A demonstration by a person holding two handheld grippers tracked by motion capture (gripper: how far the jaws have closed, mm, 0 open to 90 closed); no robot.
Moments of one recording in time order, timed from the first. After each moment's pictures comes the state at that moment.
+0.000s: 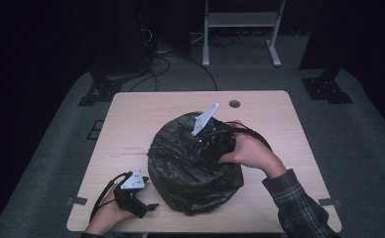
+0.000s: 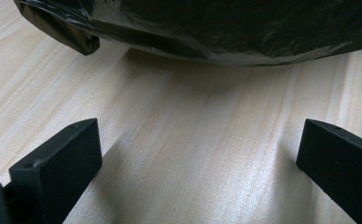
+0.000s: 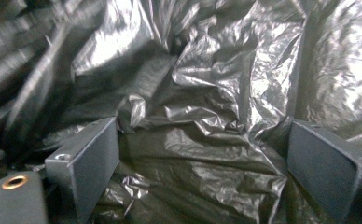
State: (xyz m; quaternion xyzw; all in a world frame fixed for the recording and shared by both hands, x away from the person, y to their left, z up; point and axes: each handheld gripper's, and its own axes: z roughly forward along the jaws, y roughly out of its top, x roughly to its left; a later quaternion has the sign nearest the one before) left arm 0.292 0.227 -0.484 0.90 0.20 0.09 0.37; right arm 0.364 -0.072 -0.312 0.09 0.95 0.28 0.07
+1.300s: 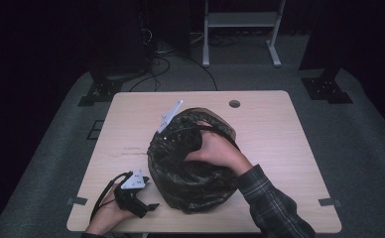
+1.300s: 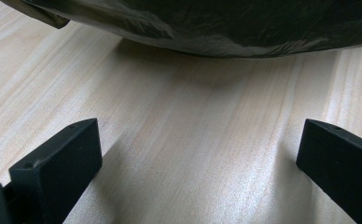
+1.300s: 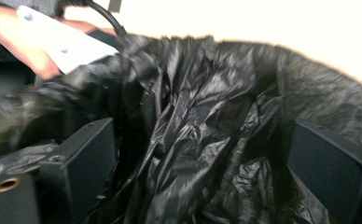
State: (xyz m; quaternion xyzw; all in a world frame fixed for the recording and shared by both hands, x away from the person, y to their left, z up) left arm 0.293 0.226 -0.484 0.90 0.20 0.09 0.37; right arm 0.367 0.007 -0.304 0.08 0.94 0.32 0.05
